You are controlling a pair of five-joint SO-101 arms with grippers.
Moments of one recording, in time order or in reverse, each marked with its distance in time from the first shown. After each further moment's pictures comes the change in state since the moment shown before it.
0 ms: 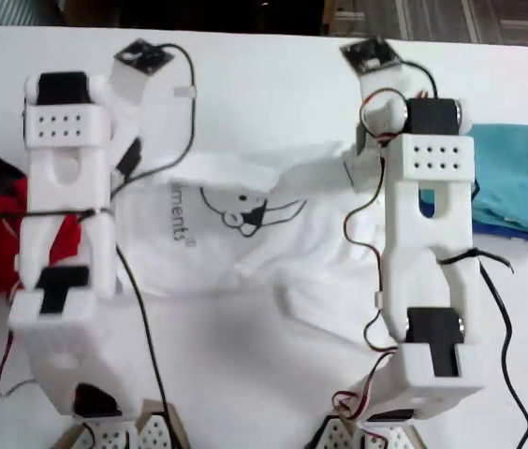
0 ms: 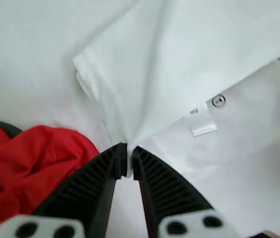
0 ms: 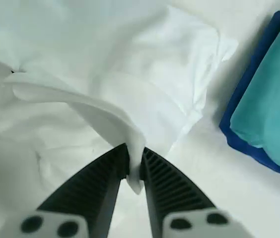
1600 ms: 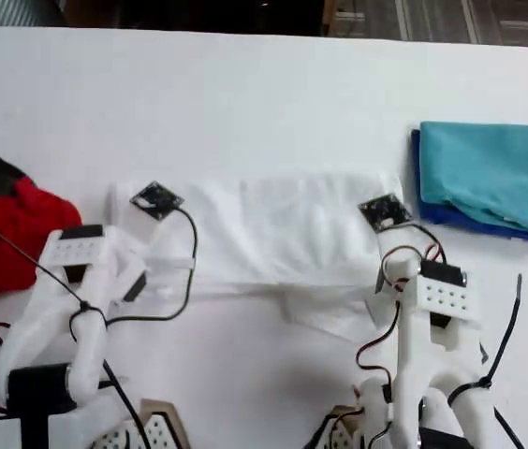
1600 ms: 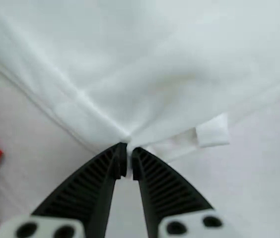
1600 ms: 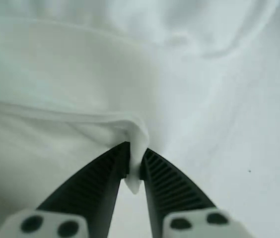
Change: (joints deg) left arm -3.3 -28.2 77.5 -44.8 -8.2; right arm 14.1 -35.3 77.5 -36.3 15.6
